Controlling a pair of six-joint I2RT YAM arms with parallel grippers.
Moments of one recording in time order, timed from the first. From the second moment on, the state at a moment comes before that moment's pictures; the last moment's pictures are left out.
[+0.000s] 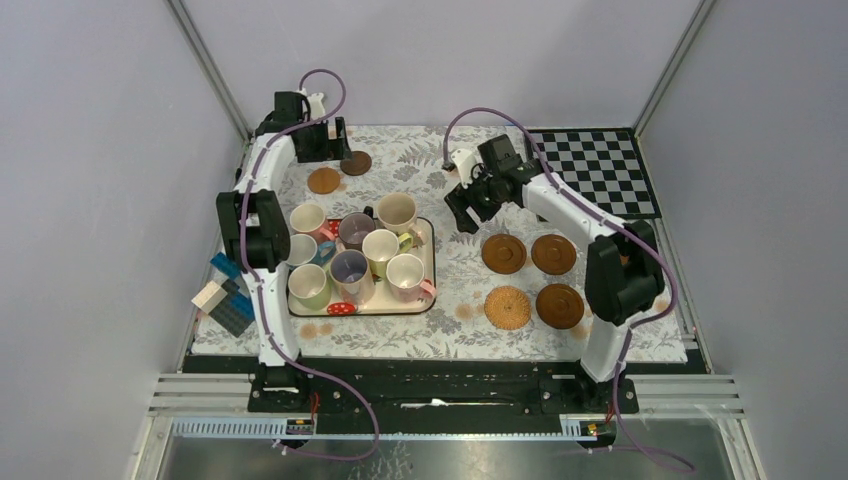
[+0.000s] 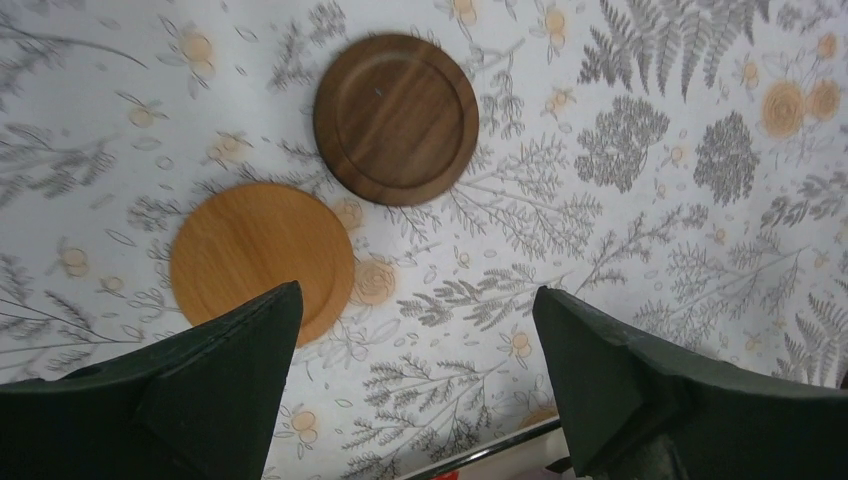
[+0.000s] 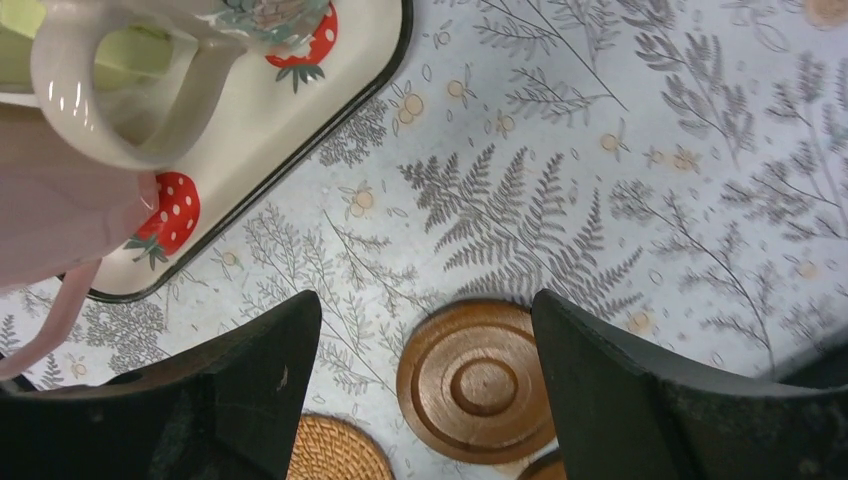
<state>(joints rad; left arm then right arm) 0.04 2.26 2.04 -0.64 0.37 -0.02 0.48 1.81 1.48 -0.64 -0.30 -0.34</state>
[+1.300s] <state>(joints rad) -0.10 2.58 2.25 -0.42 0.41 -0.12 0.32 1.95 1.62 -0.73 -0.30 -0.23</state>
